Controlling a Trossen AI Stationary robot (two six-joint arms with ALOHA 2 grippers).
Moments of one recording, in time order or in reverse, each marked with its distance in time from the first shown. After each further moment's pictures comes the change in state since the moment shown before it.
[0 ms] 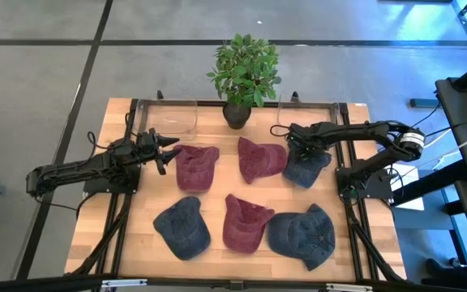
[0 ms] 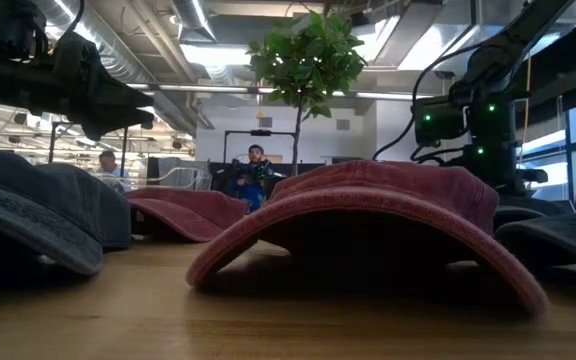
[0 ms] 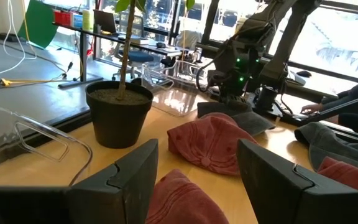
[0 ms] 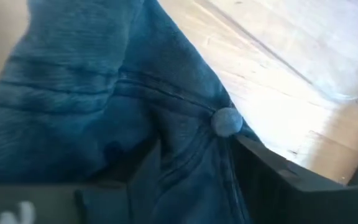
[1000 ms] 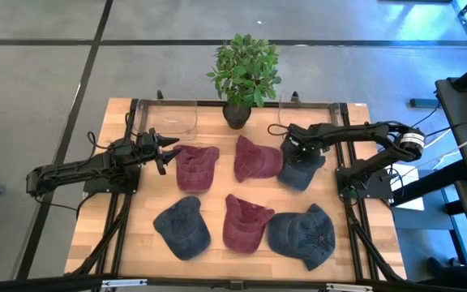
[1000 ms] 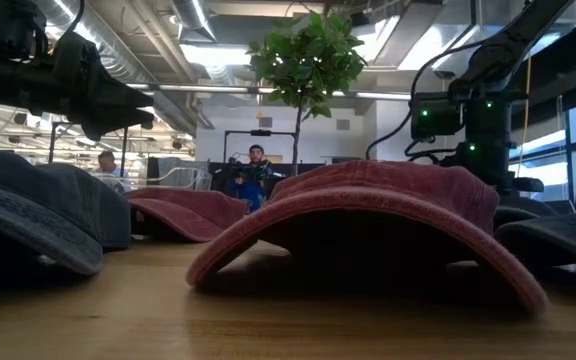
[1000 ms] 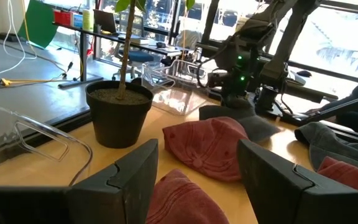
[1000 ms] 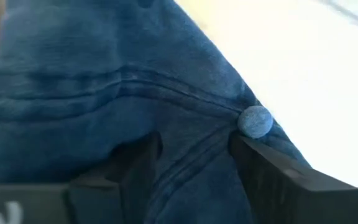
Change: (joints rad) left arm 0.000 0.000 0.000 -0.001 0.000 0.000; right arm 0.060 -0.001 -0.002 0.068 -0.170 0.110
